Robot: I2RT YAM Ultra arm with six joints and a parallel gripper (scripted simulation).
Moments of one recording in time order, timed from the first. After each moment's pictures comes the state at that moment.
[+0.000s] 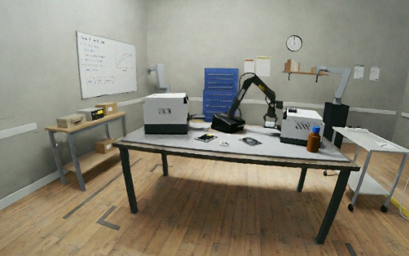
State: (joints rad) arm 1.44 1.79 1.31 -0.85 0.12 -1.52
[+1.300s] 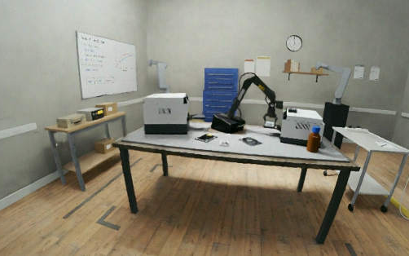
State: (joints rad) arm 1.44 1.79 1.31 -0.86 0.12 -1.52
